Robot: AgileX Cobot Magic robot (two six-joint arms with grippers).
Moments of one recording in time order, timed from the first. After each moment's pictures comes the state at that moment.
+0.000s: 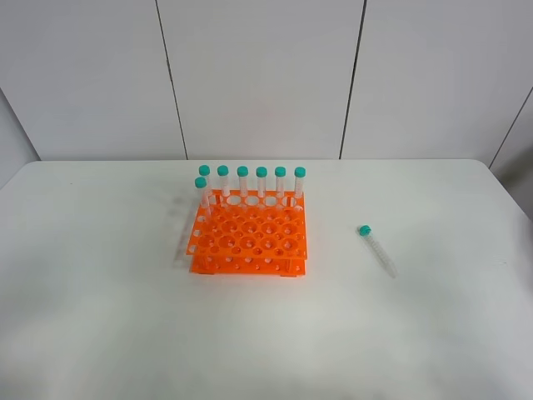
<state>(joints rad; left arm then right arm) -0.10 0.00 -0.57 0.01 1.17 -0.09 0.01 -0.01 -0.50 0.11 1.02 0.01</state>
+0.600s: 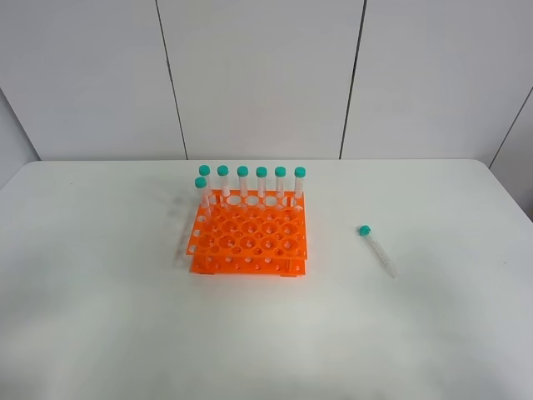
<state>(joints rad) -0.10 0.00 -0.57 0.01 1.17 -0.09 0.01 -0.01 -0.50 0.11 1.02 0.01</state>
